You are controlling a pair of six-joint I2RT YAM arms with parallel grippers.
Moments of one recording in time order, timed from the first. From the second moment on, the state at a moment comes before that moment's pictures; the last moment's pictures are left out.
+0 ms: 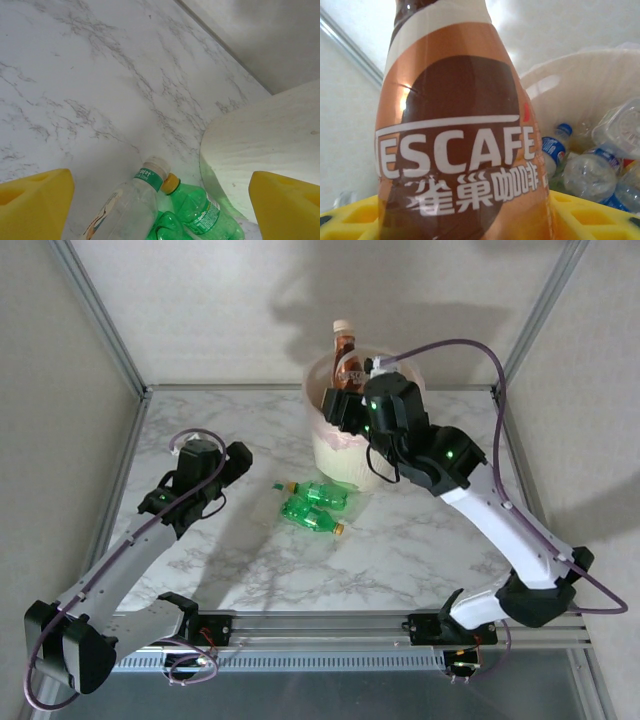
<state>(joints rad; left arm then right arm) -0.34 1.06 0.86 -0.42 -0.18 -0.90 0.87 1.43 1.82 -0.76 0.40 0.57</state>
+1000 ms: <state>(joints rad) -0.34 1.06 0.79 -0.39 -0.13 -0.92 0.62 1.66 1.88 -0.78 0.18 0.56</state>
